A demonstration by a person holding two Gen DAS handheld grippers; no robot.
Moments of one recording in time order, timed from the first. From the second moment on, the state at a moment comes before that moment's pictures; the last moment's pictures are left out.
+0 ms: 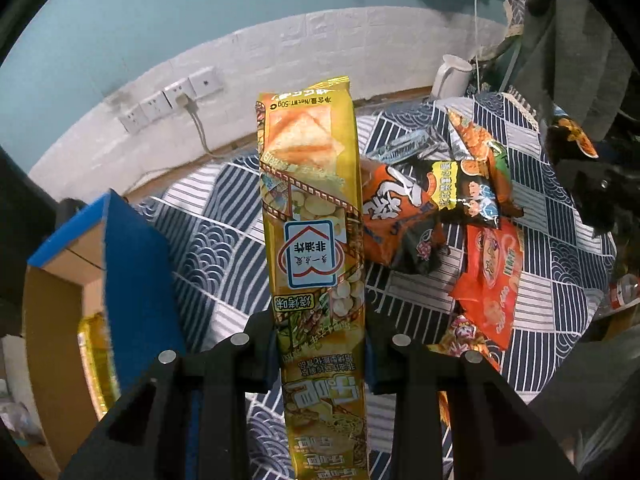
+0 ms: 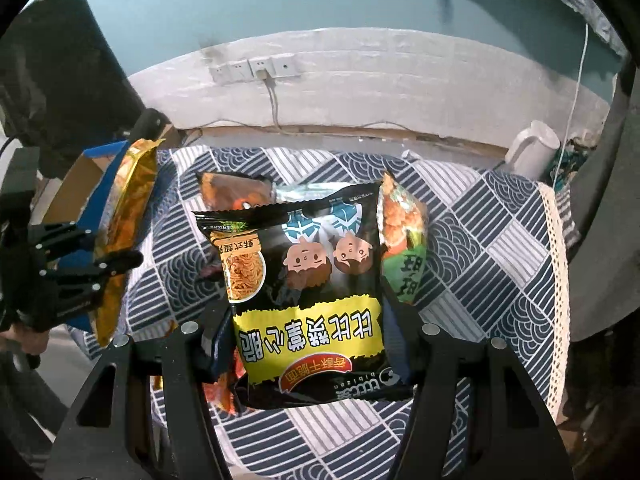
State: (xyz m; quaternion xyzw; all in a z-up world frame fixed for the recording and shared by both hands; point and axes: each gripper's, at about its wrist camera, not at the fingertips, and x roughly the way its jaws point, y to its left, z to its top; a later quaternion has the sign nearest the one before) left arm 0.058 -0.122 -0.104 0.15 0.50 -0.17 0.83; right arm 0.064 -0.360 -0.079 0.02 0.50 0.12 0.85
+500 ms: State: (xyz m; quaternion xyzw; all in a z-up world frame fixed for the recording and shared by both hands) left arm 0.038 -0.083 -0.048 0.15 0.46 -0.14 0.86; right arm 0.064 -0.317 -0.047 0.00 0.48 0.15 0.87
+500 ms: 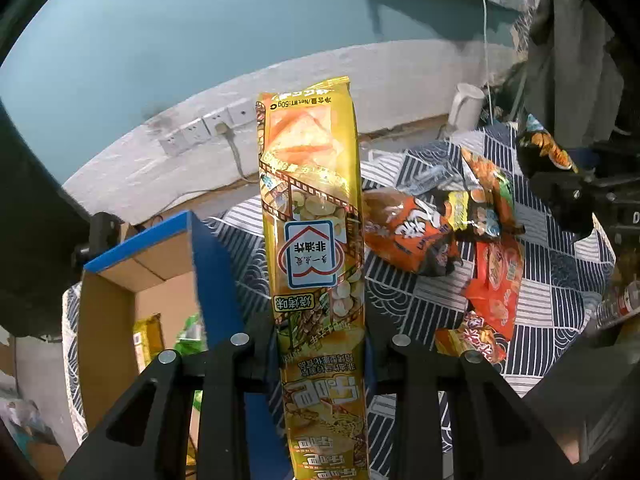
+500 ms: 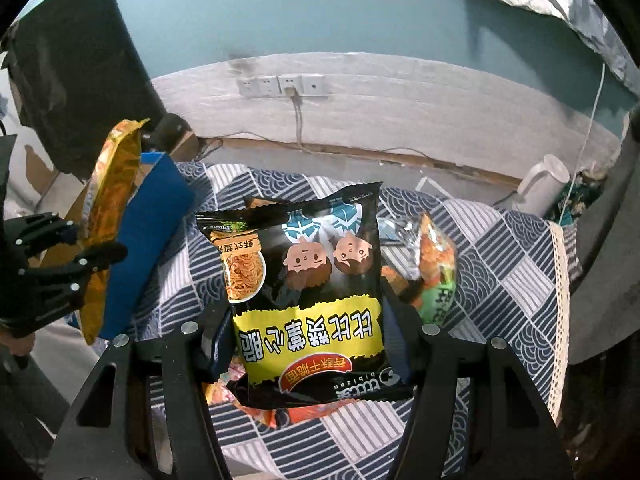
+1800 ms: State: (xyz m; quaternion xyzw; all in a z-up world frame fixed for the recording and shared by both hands) left arm 0.048 0.114 -0.045 0.11 0.46 -0.03 0.88; right arm 0.098 -0.093 -0.037 -0.07 0.48 0.29 0.82
